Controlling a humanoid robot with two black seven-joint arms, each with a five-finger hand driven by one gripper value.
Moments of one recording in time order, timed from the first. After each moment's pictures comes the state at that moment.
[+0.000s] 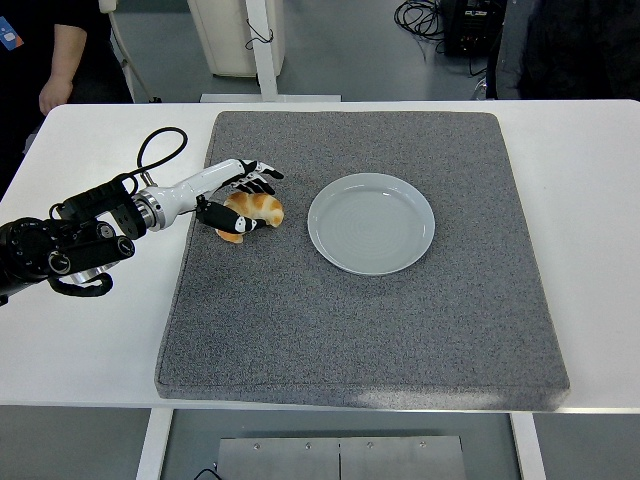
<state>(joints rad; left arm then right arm) -1.20 0.41 0.39 -0.92 0.55 0.21 -0.48 -0.12 0.00 -0.01 0.12 -0.10 -0.09 0.28</state>
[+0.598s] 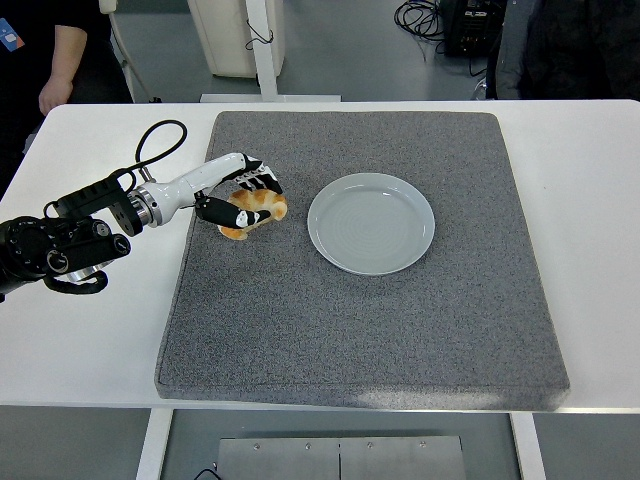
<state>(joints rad) -1.20 0.41 0.40 -0.88 0.56 0.21 -0.61 -0.12 0.00 -0.01 0.12 -0.10 -0.09 0.28</state>
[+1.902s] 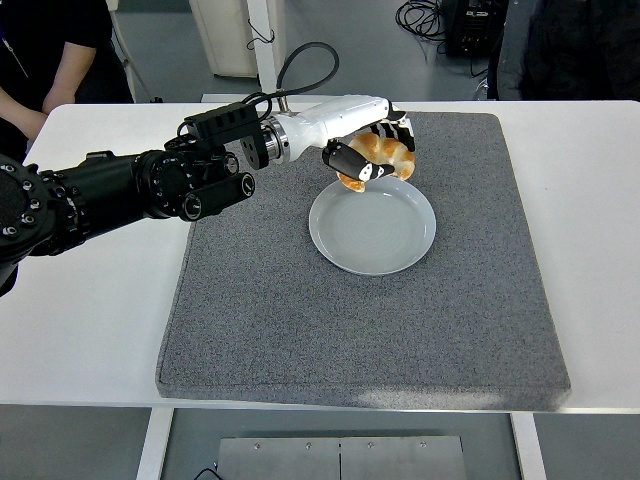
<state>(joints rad) -1.43 0.00 0.54 -0.63 0.56 0.22 -0.61 -0.12 0.00 -0.01 0.12 -0.10 -0.09 0.28</state>
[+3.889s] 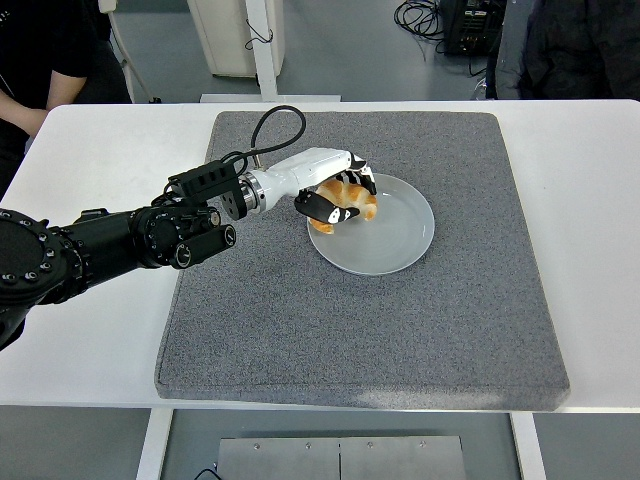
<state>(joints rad) -1.26 0.00 0.52 -0.56 0.60 0.27 -0.61 -0.12 0.00 -0.01 0.12 -0.10 -0.09 0.28</state>
